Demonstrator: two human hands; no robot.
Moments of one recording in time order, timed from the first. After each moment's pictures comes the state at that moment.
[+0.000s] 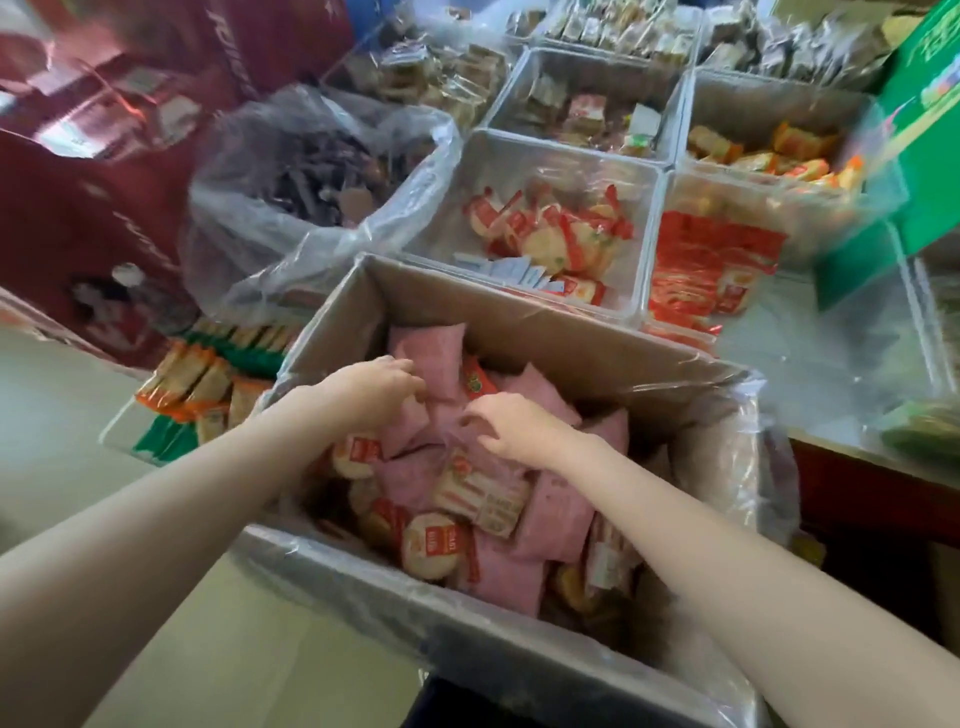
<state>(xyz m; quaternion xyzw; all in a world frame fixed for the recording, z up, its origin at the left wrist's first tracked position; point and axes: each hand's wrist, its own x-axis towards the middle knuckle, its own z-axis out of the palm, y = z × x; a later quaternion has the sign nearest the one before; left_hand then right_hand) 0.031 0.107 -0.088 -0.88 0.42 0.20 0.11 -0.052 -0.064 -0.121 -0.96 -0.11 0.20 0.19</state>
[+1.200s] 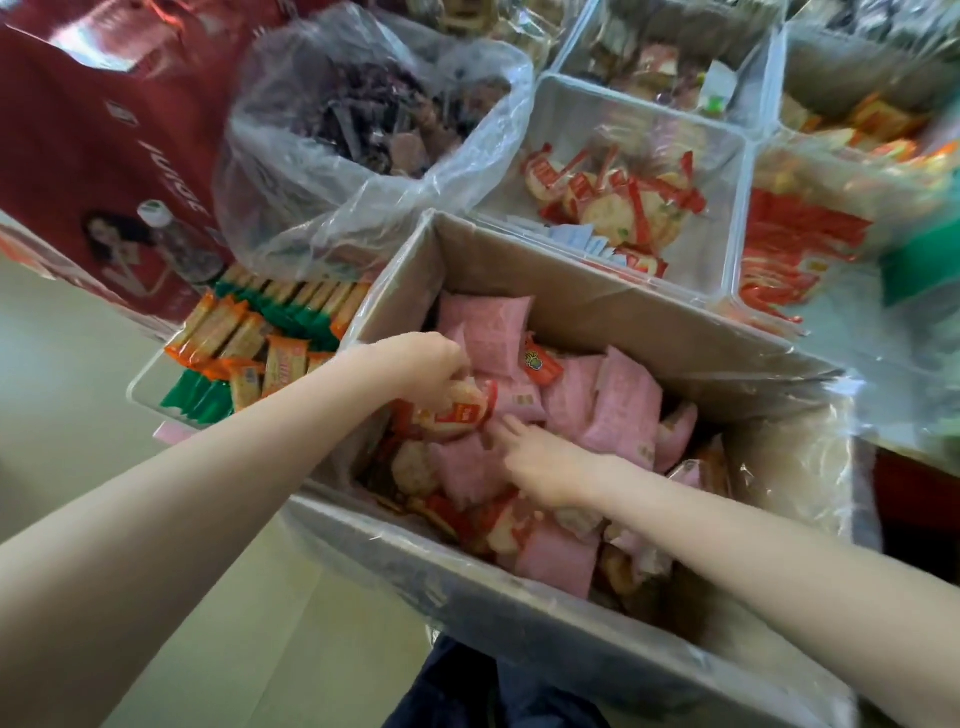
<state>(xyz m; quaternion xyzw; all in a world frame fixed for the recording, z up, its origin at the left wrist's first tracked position) 0.050 0.129 -0.093 -0.88 0.38 0.29 0.07 -0.065 -0.009 -0.161 -0.92 -0.29 0.26 0.02</state>
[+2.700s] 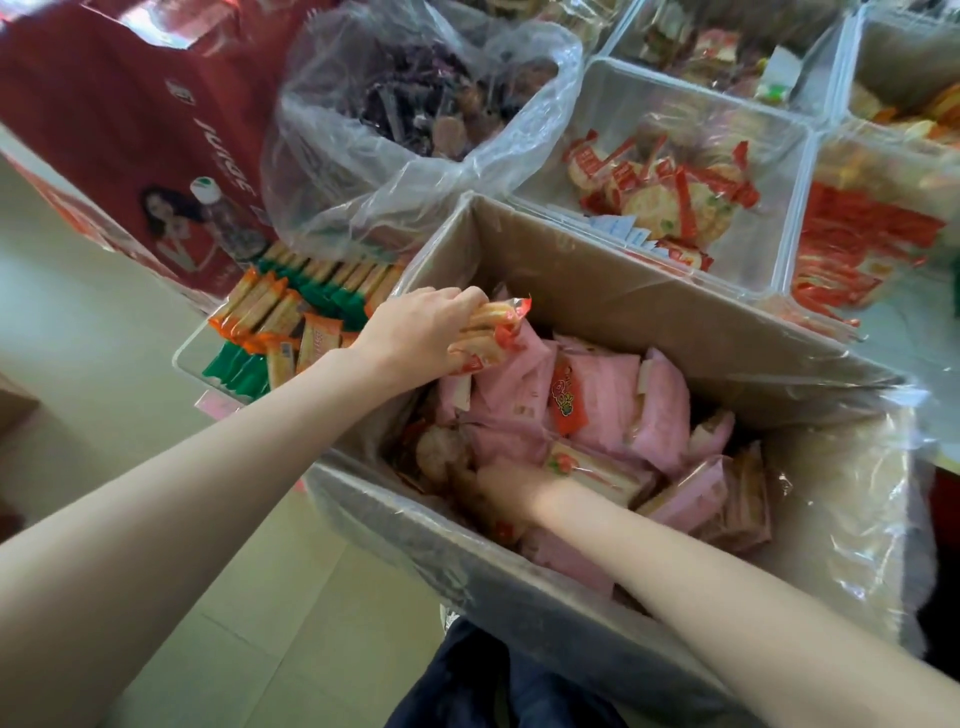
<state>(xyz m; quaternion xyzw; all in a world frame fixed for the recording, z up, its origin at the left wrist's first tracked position) 0.042 0.163 -0.094 -0.93 0.35 0.03 -0.08 -0.071 0.046 -0.201 -0.90 -0.16 0.39 0.14</state>
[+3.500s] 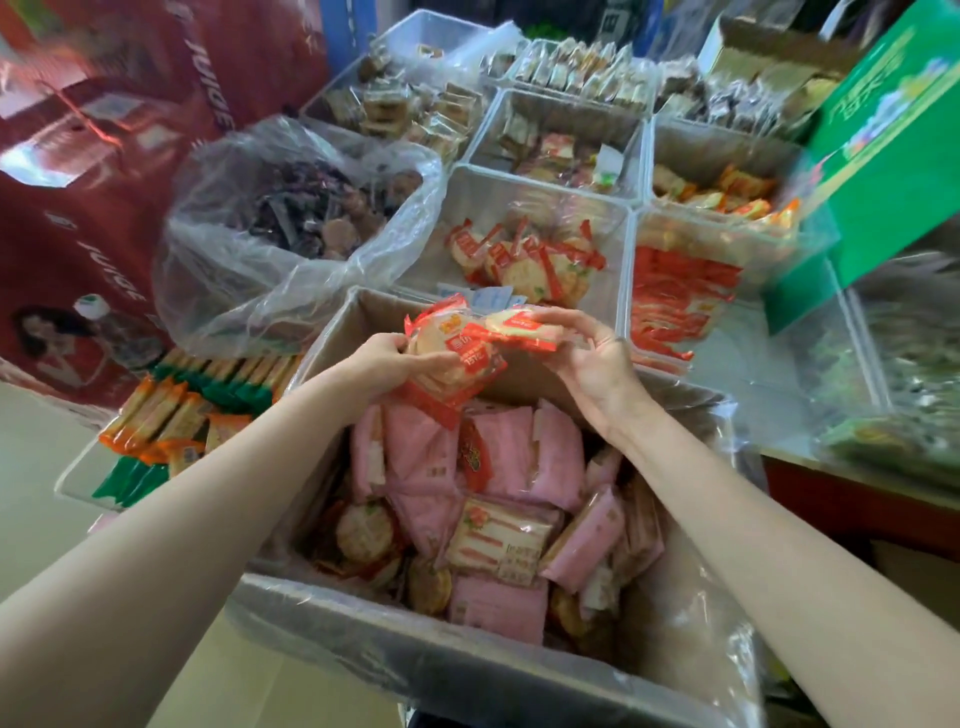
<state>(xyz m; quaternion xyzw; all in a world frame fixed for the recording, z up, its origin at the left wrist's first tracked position) 0.055 0.088 -0.064 -0.74 0.04 0.35 -0.57 -0.039 -0.099 -0.055 -0.61 0.14 -0.10 0.77</state>
